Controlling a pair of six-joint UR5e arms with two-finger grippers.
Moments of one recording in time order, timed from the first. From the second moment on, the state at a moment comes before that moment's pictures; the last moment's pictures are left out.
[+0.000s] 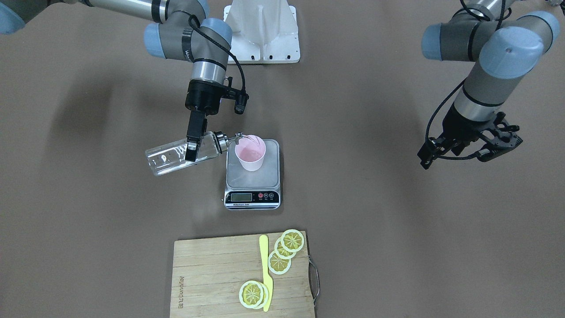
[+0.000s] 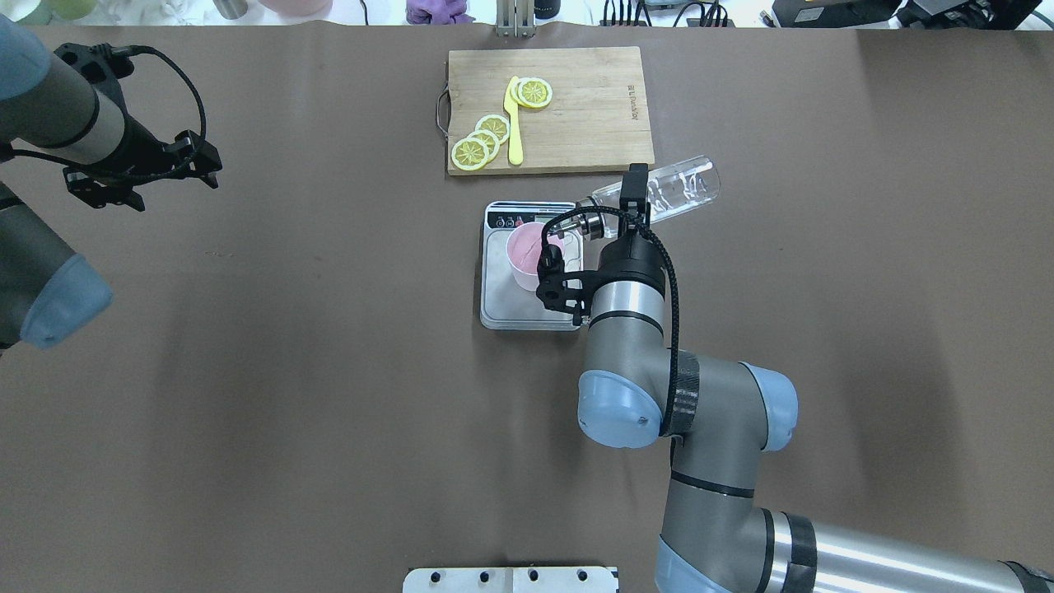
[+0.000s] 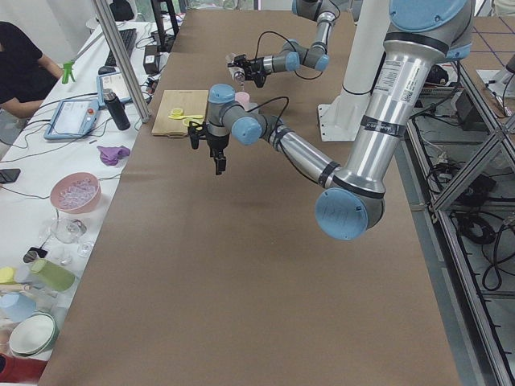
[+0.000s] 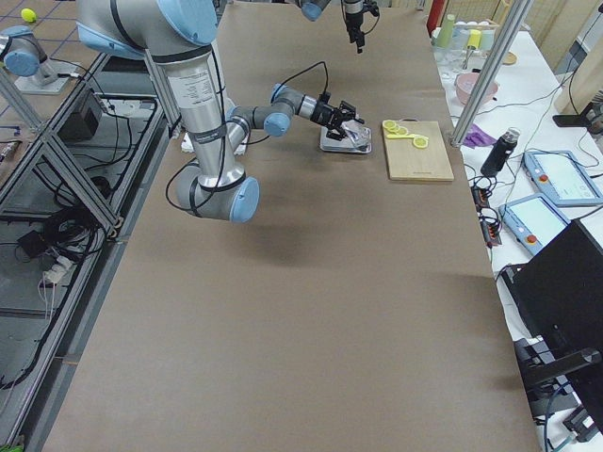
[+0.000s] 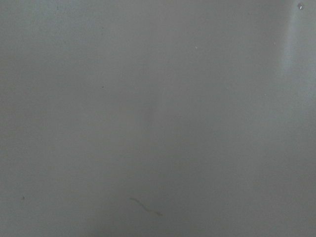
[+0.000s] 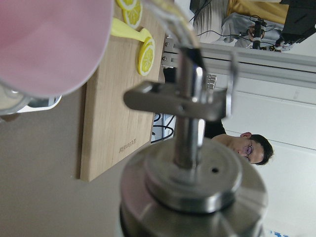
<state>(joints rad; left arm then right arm) -0.96 -1.89 -1.80 -1.66 -2.00 -1.21 0.32 -1.05 1.67 -1.37 0.52 -0.22</state>
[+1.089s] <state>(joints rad) -1.06 -1.85 -1.81 -1.63 -2.09 -0.96 0.40 -1.20 1.72 -0.92 0.79 0.34</state>
